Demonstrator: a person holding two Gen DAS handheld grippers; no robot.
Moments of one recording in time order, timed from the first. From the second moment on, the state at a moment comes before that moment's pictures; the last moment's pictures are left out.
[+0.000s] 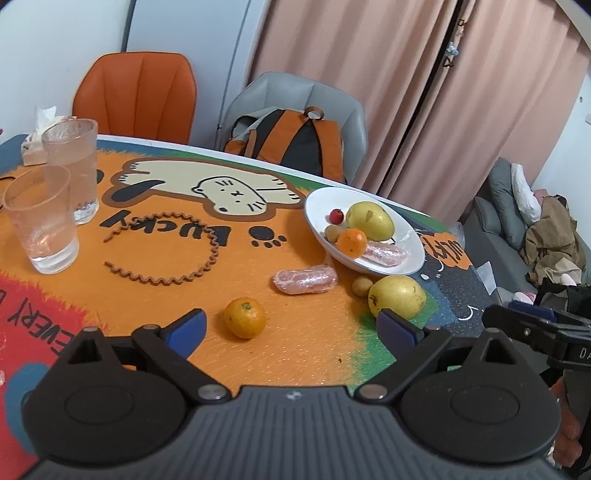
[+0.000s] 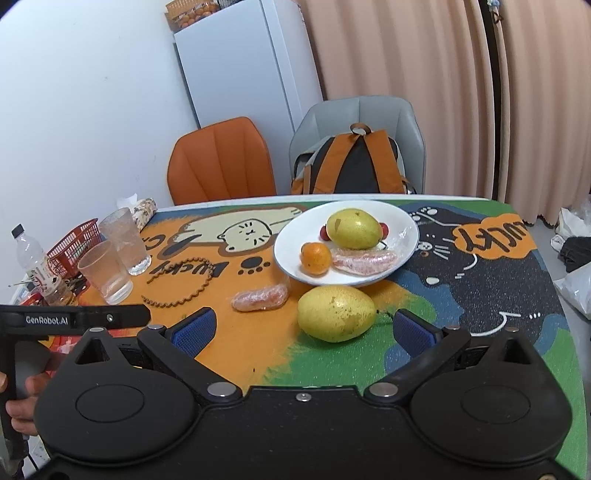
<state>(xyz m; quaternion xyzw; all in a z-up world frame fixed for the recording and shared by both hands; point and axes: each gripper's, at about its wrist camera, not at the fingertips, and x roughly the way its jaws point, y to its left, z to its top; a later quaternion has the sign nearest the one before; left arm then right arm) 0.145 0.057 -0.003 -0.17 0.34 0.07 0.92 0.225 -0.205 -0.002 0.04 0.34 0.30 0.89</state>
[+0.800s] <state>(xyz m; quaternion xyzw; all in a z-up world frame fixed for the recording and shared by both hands) 0.140 0.079 -0.026 -0.18 0.32 0.13 0.92 0.233 -0.205 -0.029 0.06 0.35 0.30 0.88</state>
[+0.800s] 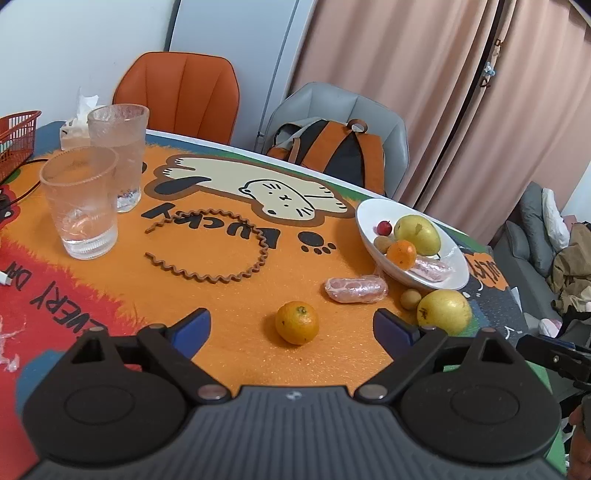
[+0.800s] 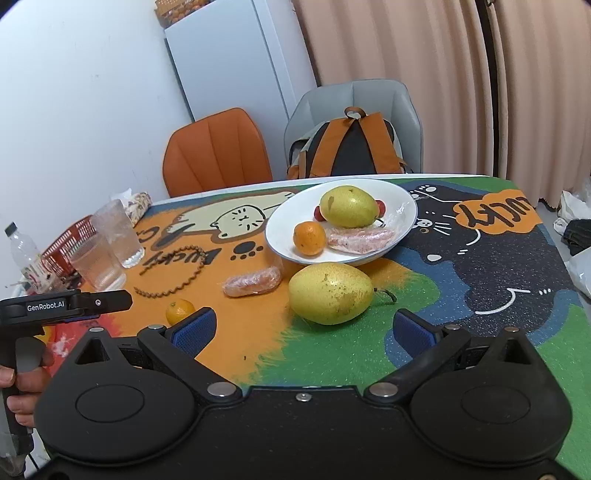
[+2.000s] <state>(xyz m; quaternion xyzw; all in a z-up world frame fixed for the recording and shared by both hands) 0.185 0.078 -0.079 -0.19 0.35 0.12 0.91 0.294 -0.157 -0.081 0.04 0.40 0.30 0.87</state>
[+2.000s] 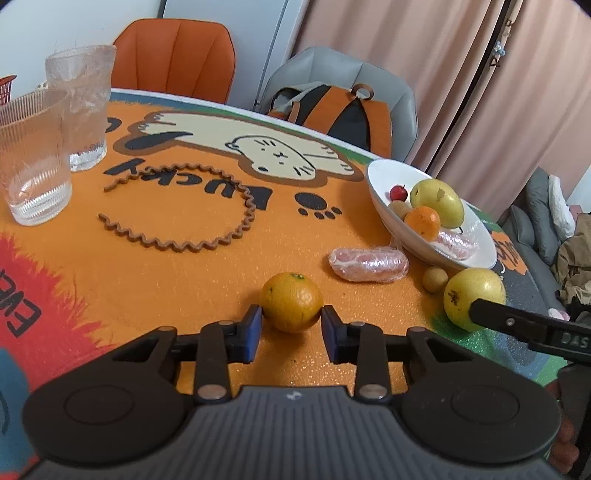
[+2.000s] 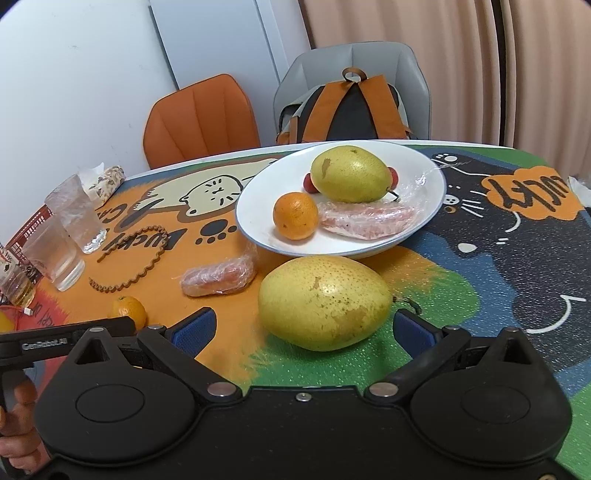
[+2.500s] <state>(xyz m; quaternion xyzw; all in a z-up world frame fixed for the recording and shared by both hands) 0.182 0.086 -0.073 -0.20 0.34 0.11 0.91 0.312 -0.141 -0.098 0.03 0.41 0.28 0.87</state>
